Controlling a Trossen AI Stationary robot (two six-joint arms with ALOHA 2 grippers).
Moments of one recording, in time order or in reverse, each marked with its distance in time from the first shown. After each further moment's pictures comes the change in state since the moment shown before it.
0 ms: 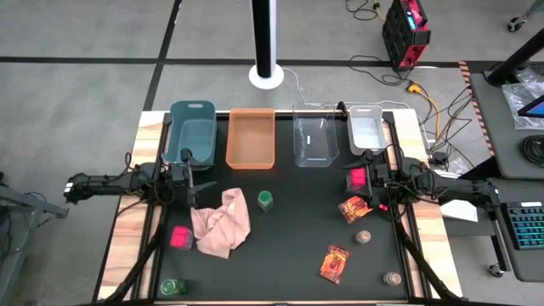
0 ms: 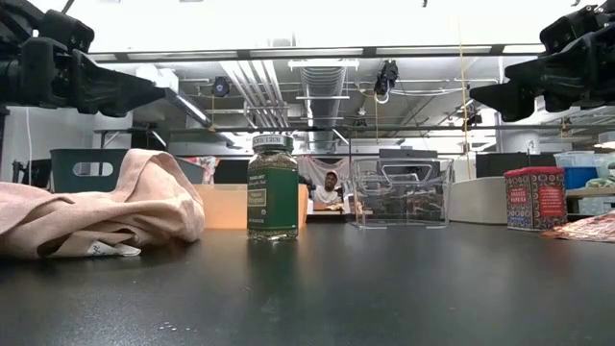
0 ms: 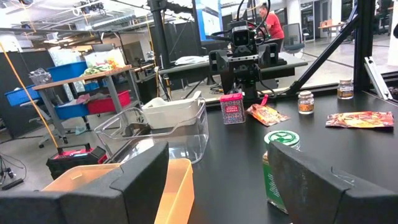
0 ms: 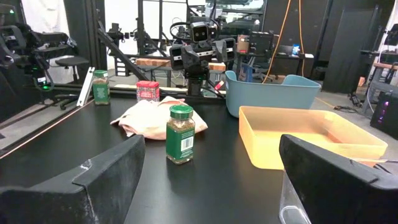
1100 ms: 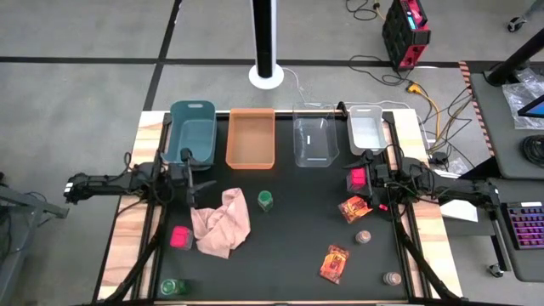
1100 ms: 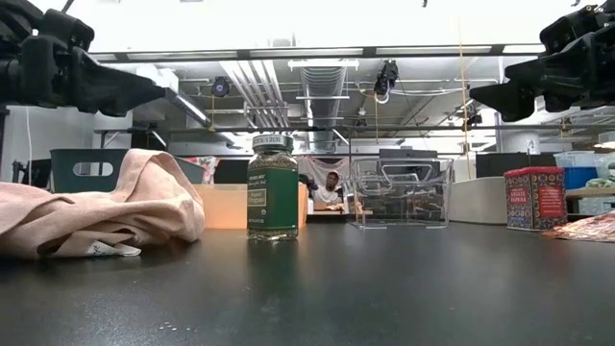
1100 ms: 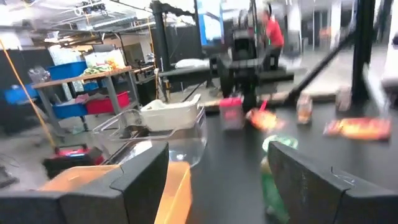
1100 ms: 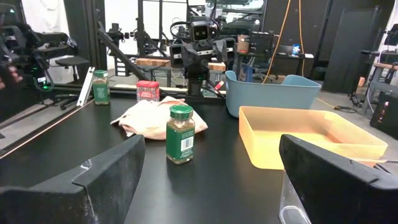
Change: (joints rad) left arm 0.000 0.000 0.000 0.029 0.001 -0.066; right arm 0.000 0.000 0.000 0.000 0.000 0.001
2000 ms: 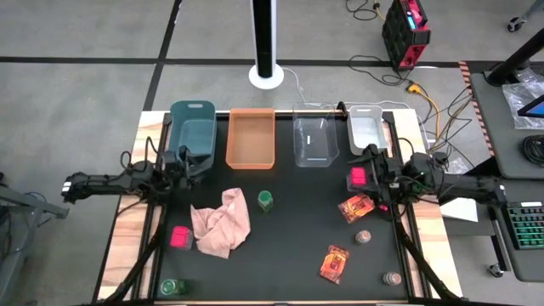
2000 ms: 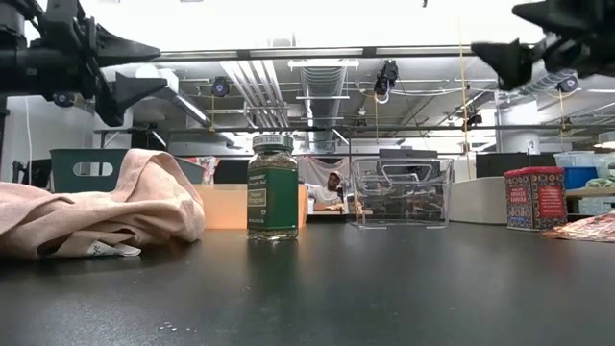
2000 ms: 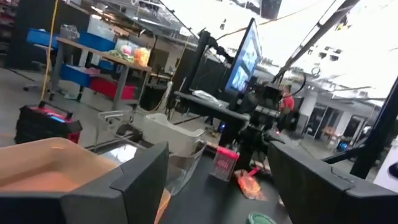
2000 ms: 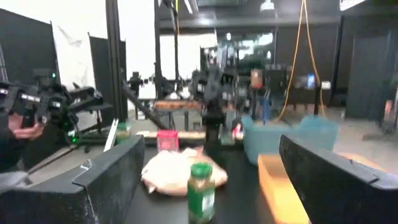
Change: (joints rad) left arm 0.003 0.046 0.000 0.173 -0.143 -0.416; right arm 0.009 0.138 0.101 0.226 -0.054 0.095
